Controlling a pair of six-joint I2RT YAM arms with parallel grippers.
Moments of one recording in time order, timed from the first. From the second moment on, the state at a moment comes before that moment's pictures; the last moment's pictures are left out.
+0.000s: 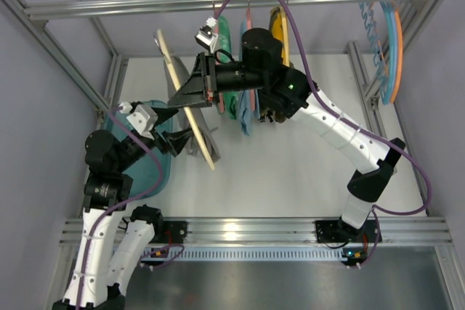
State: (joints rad) left arm -0.13 0.56 0.83 -0.17 0.71 0.00; right arm 0.96 1.75 2.06 -0.31 -0.70 1.12
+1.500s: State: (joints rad) left arm -0.13 0.69 0.69 -0.31 0.69 0.50; right arm 0.89 1.75 2.04 -0.23 -0.81 1.22
